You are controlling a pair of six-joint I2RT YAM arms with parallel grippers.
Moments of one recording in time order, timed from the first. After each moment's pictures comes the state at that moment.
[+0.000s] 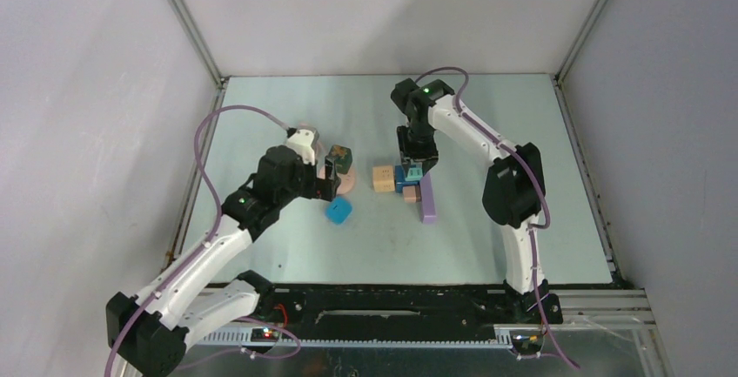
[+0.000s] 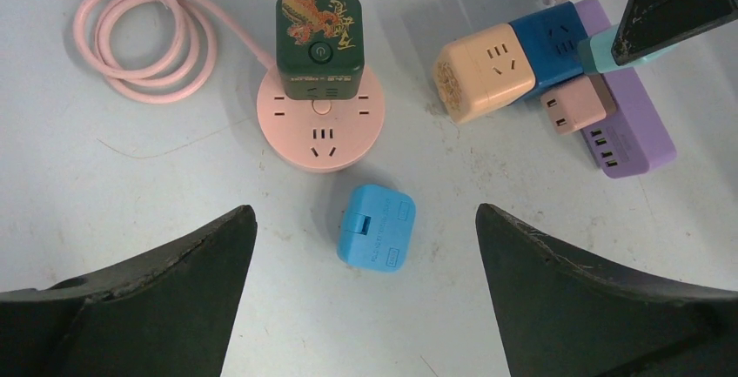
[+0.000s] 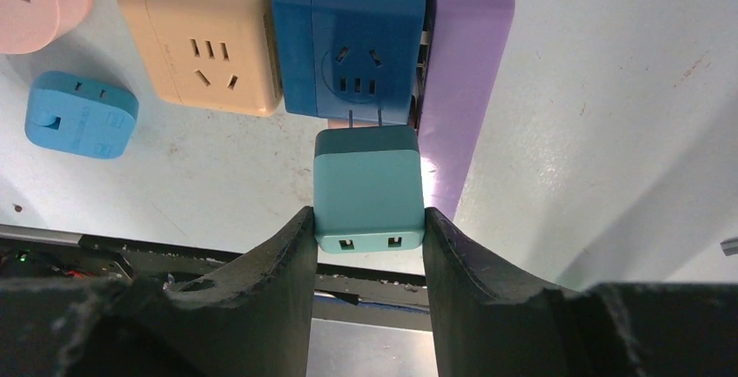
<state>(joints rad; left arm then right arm) -0.52 0.93 0.76 -0.38 -0.07 -0.21 0.58 2.10 1.97 -1.33 -0.06 0.50</state>
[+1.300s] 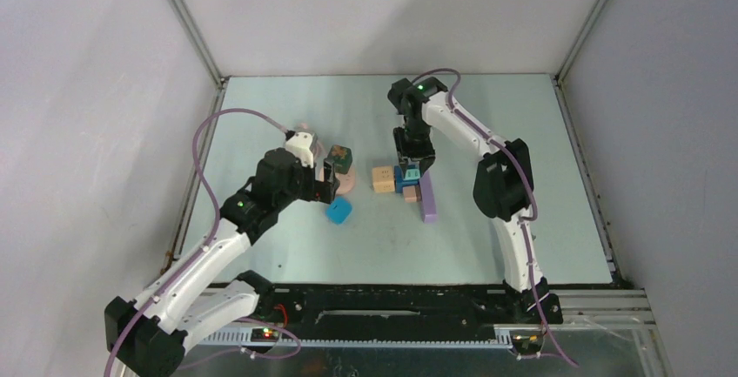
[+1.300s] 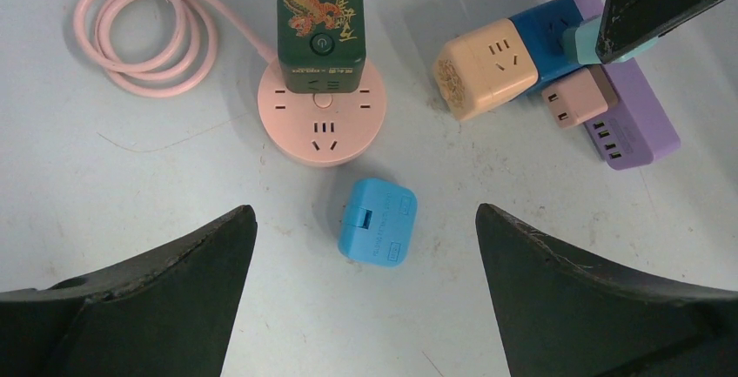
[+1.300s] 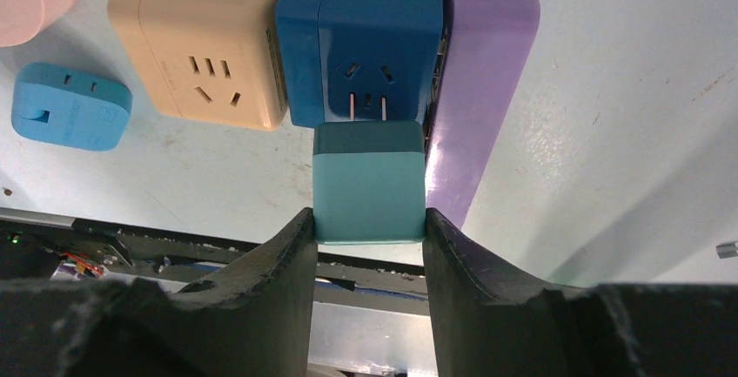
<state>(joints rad) -0.52 0.90 0.74 -0.38 -0.07 -0.21 0.57 2.20 2.07 -1.39 -0.10 0.46</state>
